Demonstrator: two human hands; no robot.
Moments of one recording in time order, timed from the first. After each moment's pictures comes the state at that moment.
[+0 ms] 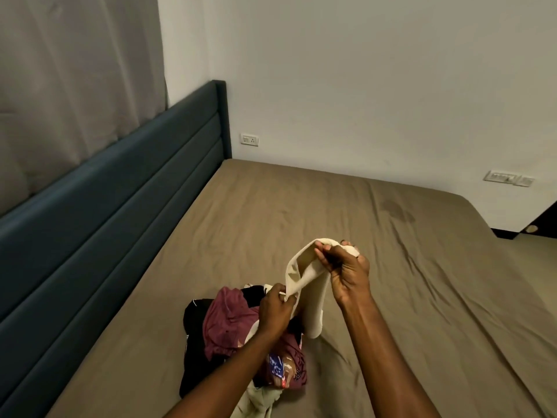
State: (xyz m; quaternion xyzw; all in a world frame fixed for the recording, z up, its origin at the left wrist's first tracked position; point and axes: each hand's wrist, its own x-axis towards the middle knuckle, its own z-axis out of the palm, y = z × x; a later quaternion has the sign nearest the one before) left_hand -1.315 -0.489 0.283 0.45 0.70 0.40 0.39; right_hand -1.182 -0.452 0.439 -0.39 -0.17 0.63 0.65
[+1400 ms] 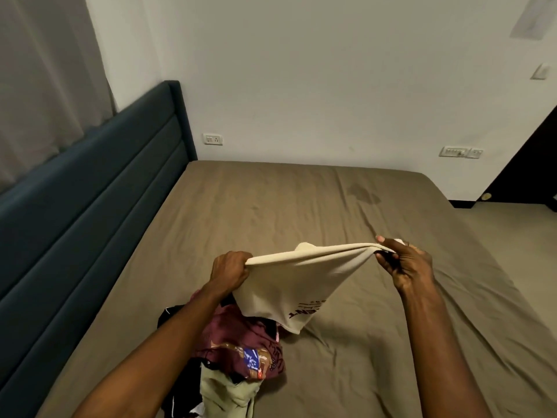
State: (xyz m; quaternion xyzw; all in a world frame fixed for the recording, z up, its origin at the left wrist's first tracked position) left_hand -1.348 -0.415 0.332 0.76 0.63 0.11 0.08; right_hand -0.975 -0.466 0.455 -0.57 -0.16 0.50 0.63
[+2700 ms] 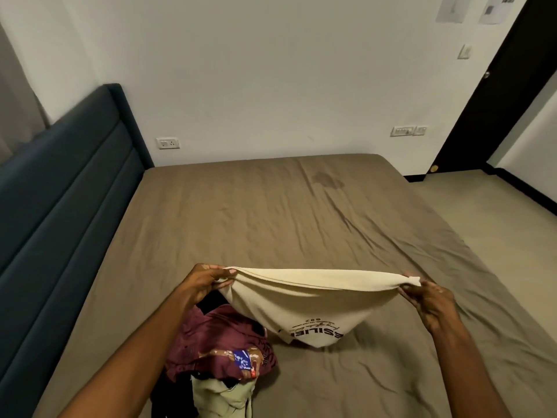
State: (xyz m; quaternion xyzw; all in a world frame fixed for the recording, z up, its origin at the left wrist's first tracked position) left_hand -1.359 -0.400 0.310 0.32 0.55 0.35 0.68; right_hand -0.860 -0.572 0.331 -0.64 -0.11 0.39 0.66
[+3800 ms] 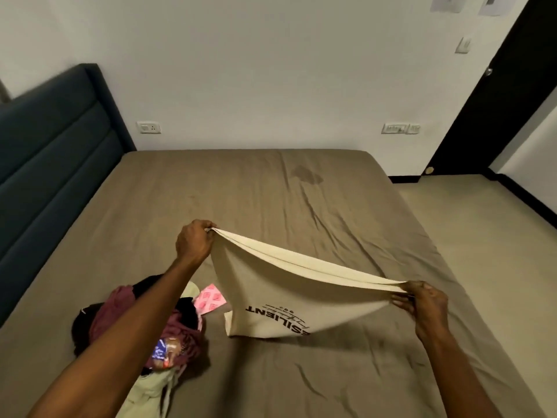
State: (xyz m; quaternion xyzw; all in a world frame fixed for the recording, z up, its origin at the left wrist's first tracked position) left_hand -1.132 -0.399 0.350 0.60 0.72 0.27 0.23; right_hand -0.647 -0.584 0.332 -0.69 -0.18 0.38 0.59
